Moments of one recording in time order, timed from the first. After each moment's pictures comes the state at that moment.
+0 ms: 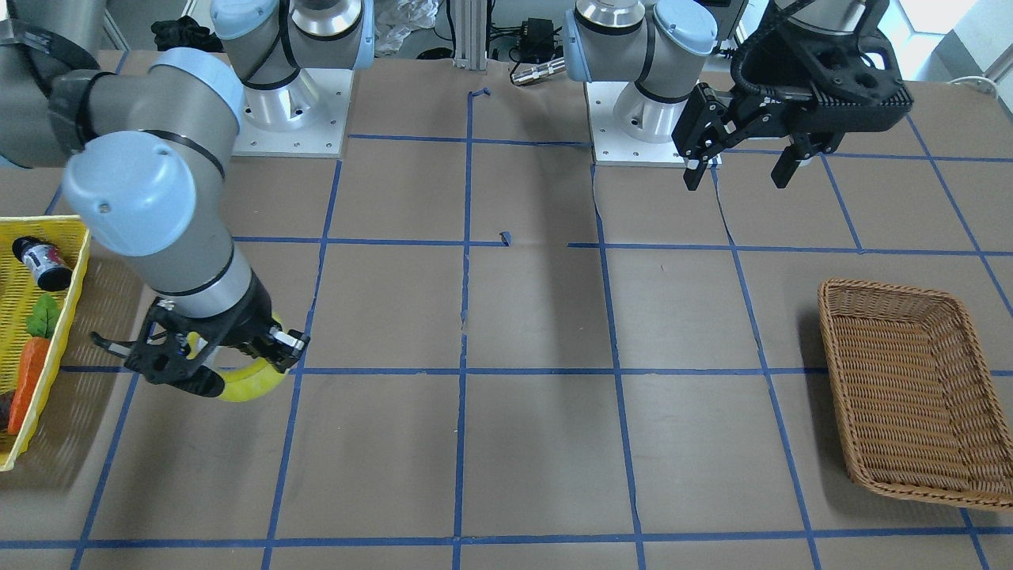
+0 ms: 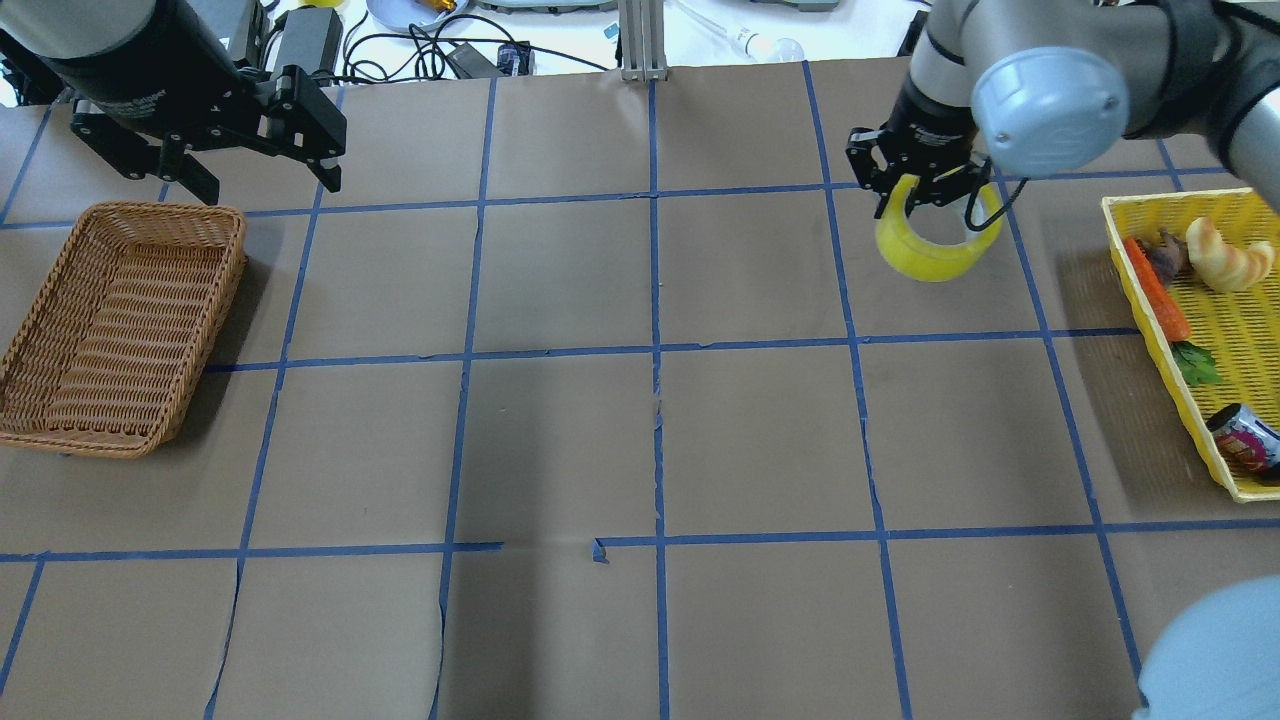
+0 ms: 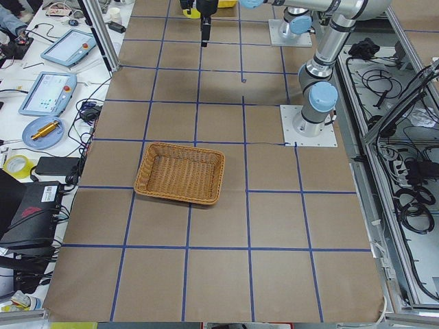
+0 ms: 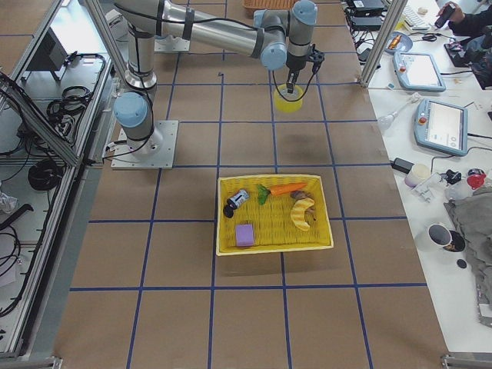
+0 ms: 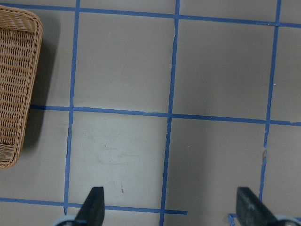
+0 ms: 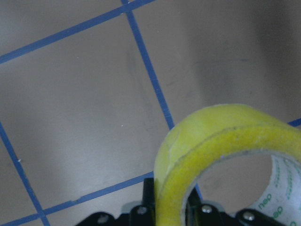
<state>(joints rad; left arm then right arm) -1.52 -1.53 -1.49 -1.58 1.57 -0.03 1.62 -1.24 1.55 -1.90 -1.56 0.40</state>
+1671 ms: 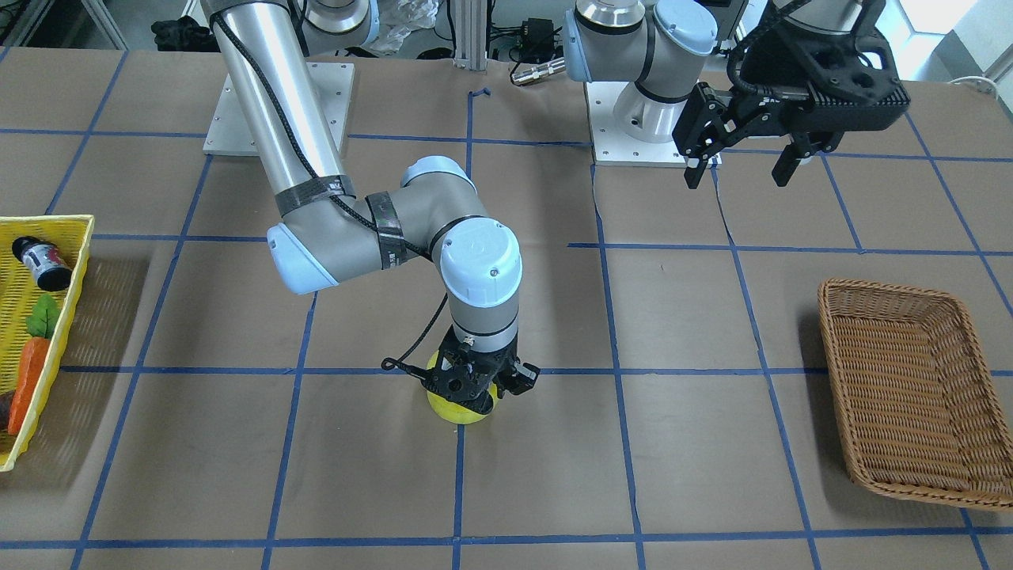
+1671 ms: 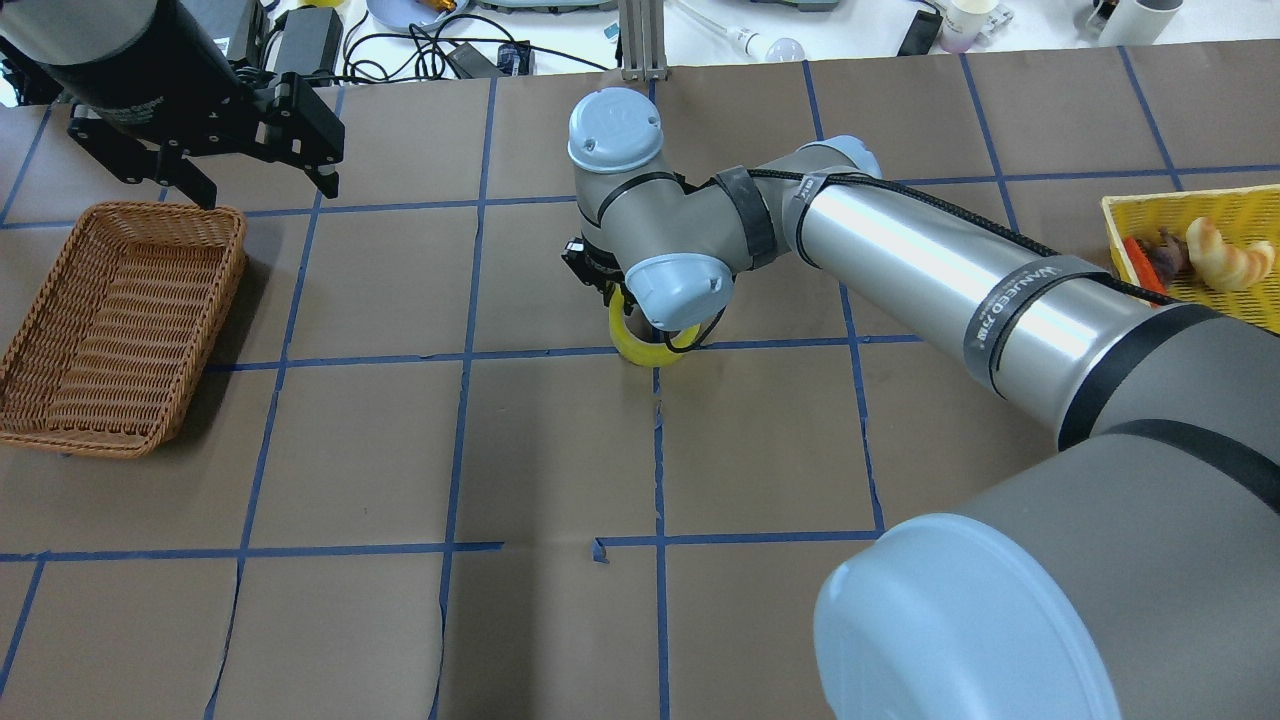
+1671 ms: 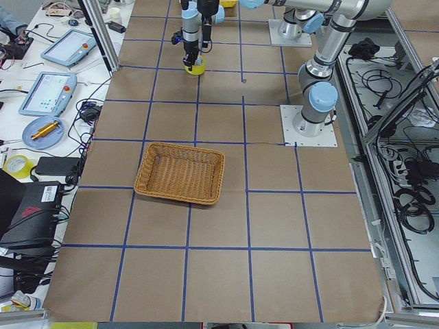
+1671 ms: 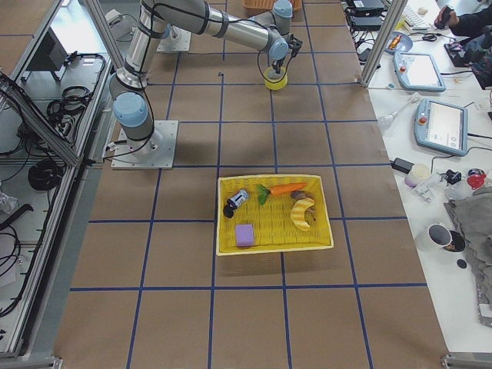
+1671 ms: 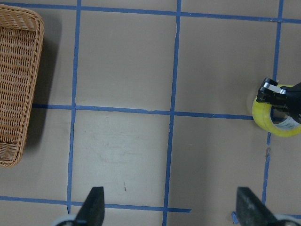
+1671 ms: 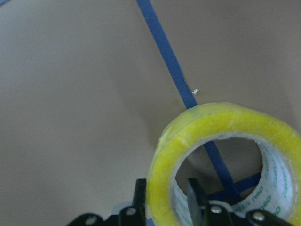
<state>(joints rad) -1.52 -1.52 -1.50 -1.58 1.58 -0.02 1.98 -0.95 1.48 -2.19 -1.55 0.86</state>
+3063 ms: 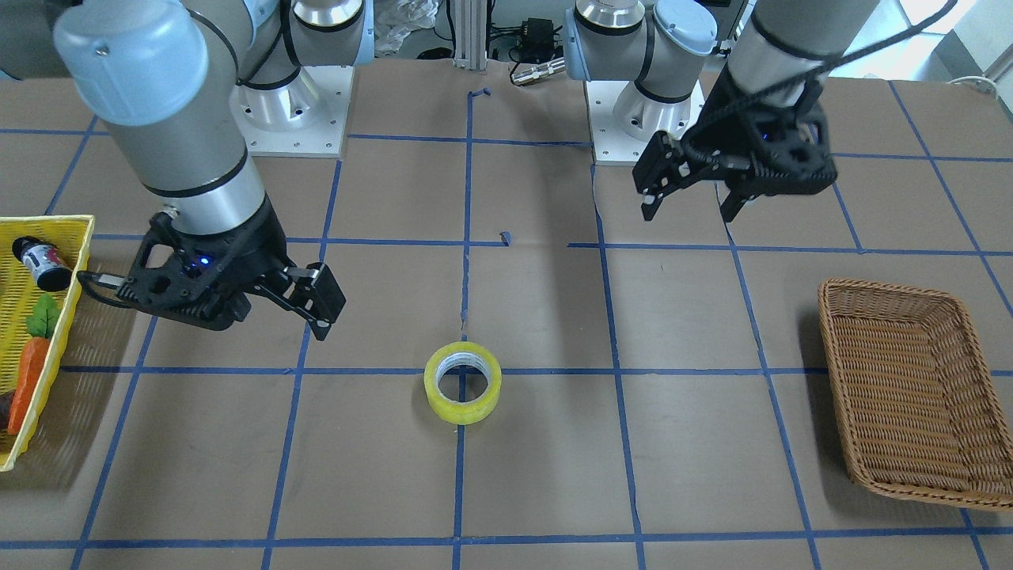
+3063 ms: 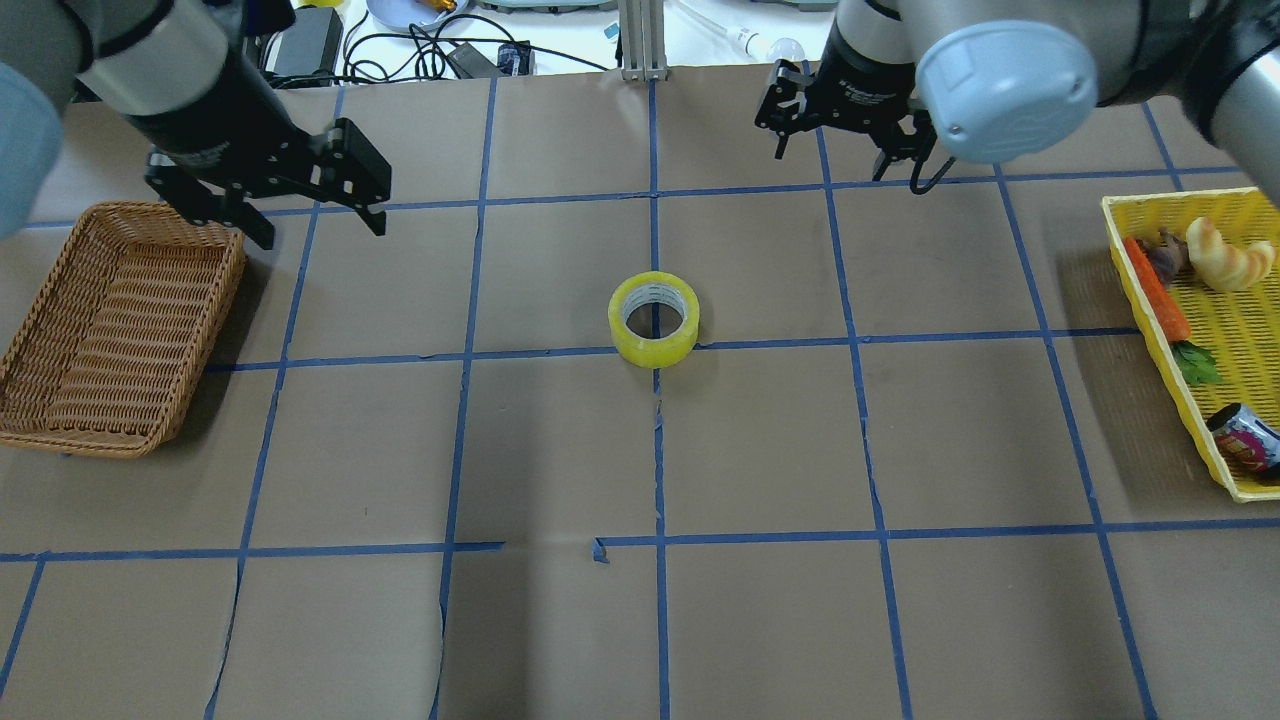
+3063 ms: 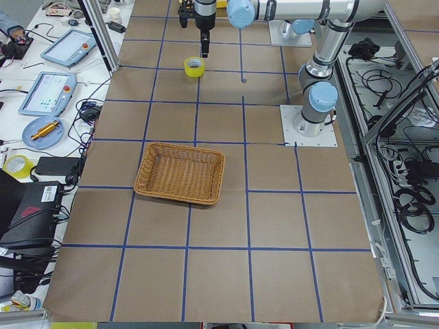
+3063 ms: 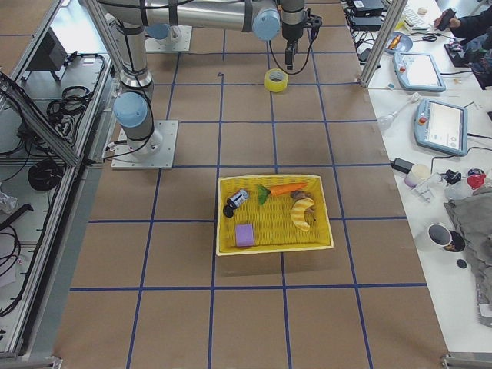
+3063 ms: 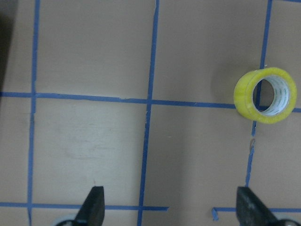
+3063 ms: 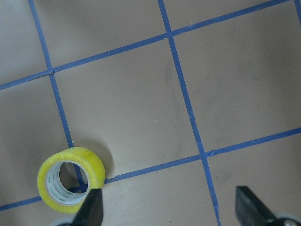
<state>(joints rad) -1.56 -1.60 -1.66 -1.40 1.45 -0.08 1.63 -1.37 1.49 -1.83 -1.54 0.32</state>
